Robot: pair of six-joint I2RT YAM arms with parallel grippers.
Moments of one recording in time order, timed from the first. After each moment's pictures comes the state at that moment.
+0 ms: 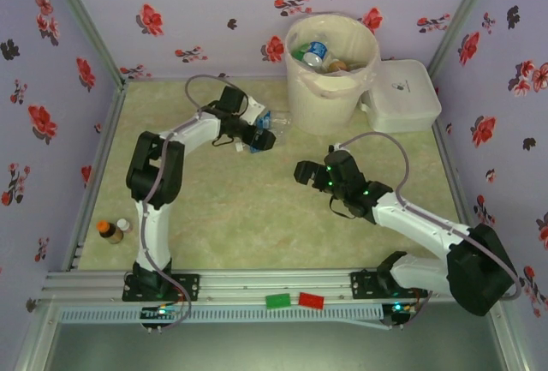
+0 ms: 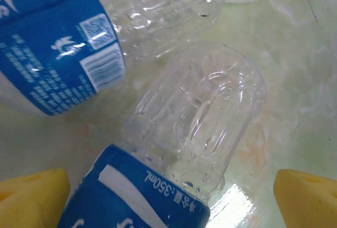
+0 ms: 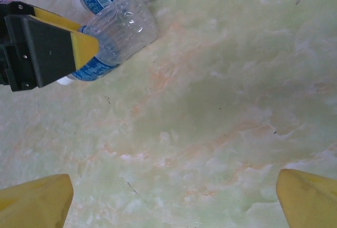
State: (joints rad) left arm -0.45 2.10 1.57 -0.46 0.40 0.10; right arm 0.67 1.17 0.63 -0.14 0.08 0.80
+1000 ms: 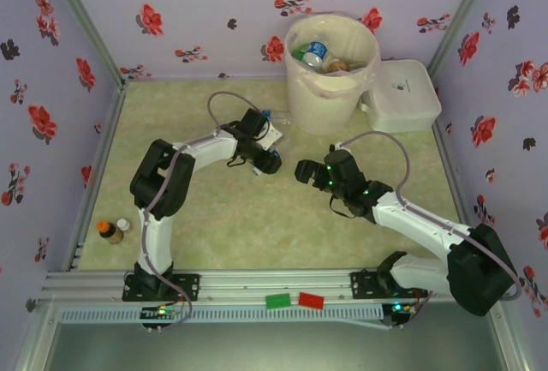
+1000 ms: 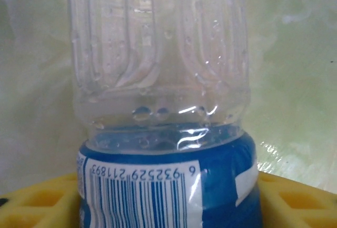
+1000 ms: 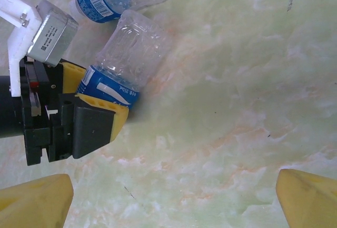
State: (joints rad) left arm -0.62 2.03 1.40 -0.45 0.22 0.12; right arm 0.67 1.17 0.63 -0.16 0.10 0.80
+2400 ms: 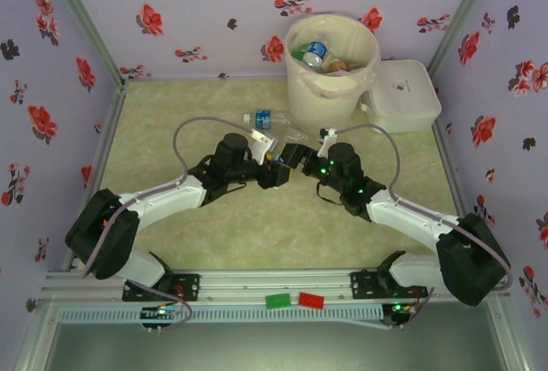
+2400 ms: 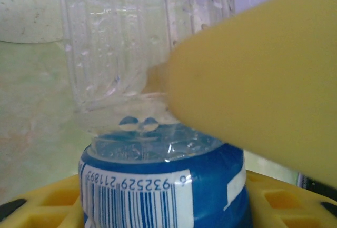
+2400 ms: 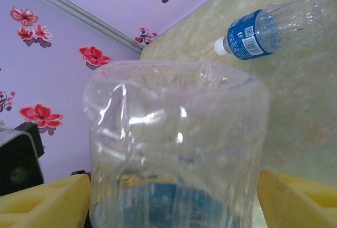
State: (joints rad) left arm -0.77 1.47 0.83 0.19 0.42 -0.32; right arm 0.67 1.25 0.62 0.35 -0.14 0.89
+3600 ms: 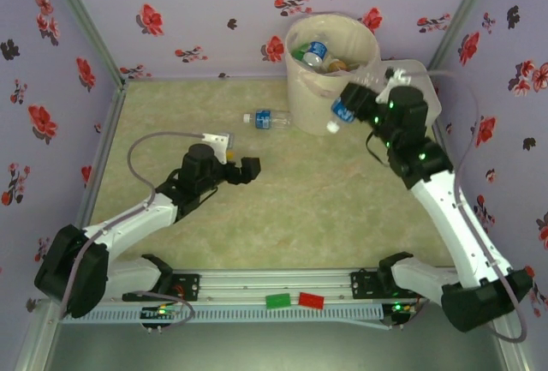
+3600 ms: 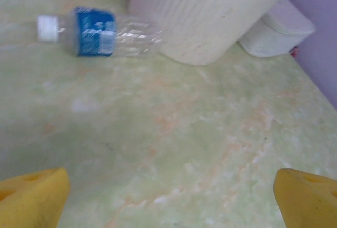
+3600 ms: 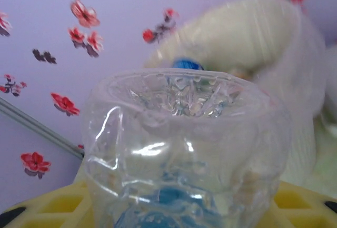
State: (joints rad) left arm -0.61 1.19 0.59 0.17 0.10 -0.45; right arm 0.34 1.13 1.30 -0.37 0.02 0.57
